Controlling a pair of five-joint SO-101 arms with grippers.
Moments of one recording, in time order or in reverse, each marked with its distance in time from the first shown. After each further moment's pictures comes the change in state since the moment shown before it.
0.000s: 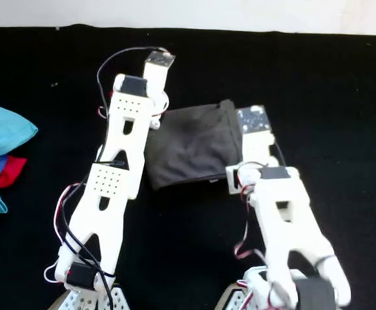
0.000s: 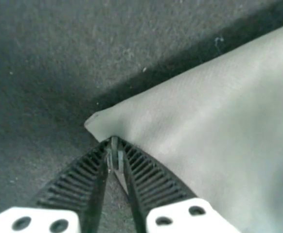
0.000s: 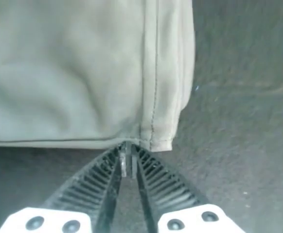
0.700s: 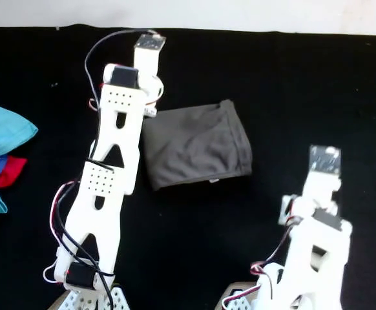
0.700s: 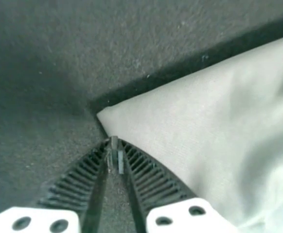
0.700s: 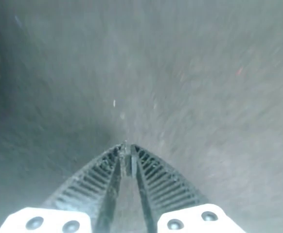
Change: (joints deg) left arm -1.7 -7.1 0.9 0.0 0.0; right arm 29.7 -25.1 14.7 6.5 9.0
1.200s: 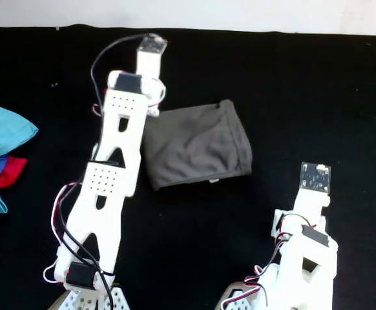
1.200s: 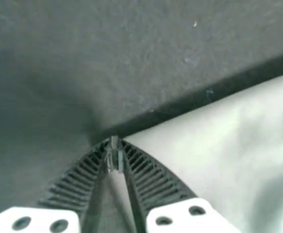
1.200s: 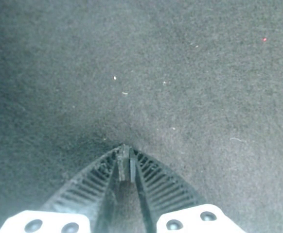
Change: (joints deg) left arm -0.2 1.5 0.0 -7.6 0.0; right arm 0.6 -0.5 17.5 -14.5 0.0
